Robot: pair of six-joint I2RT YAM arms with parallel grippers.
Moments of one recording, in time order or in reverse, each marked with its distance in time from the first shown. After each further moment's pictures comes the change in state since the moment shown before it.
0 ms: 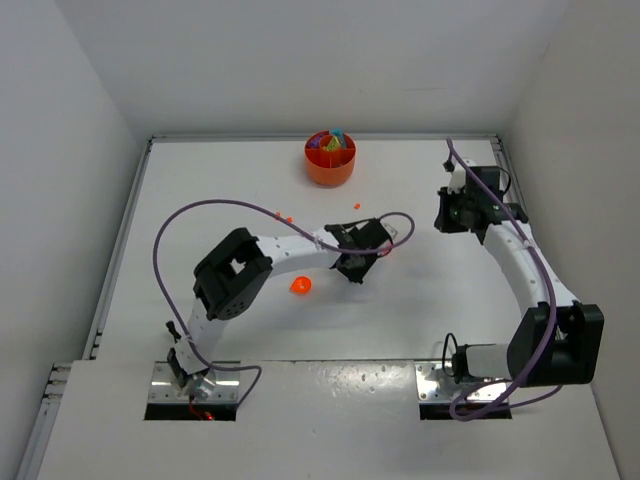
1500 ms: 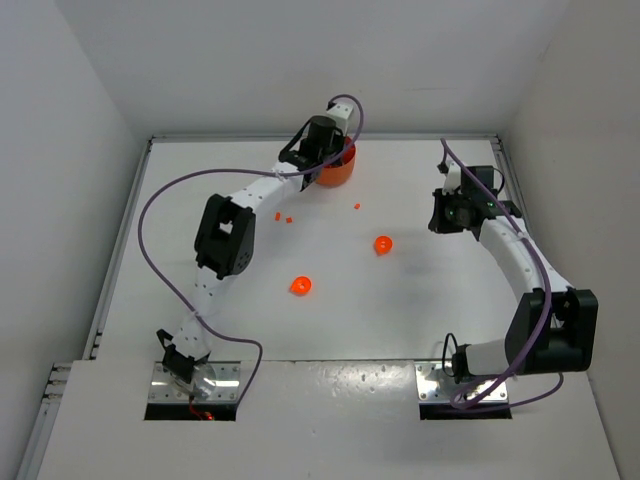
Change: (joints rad) left arm 0.449 0.287 0.575 0.460 0.034 0.194; right arm 0.000 0.063 -0.003 0.026 -0.050 0.000
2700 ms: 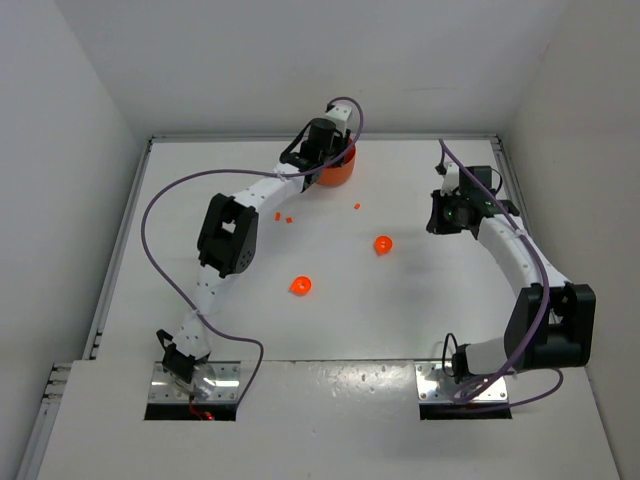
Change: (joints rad) left arm 0.006 0.039 0.017 0.024 -0.036 -0.002; right arm 0.000 0.023 0.000 0.000 -0.020 0.000
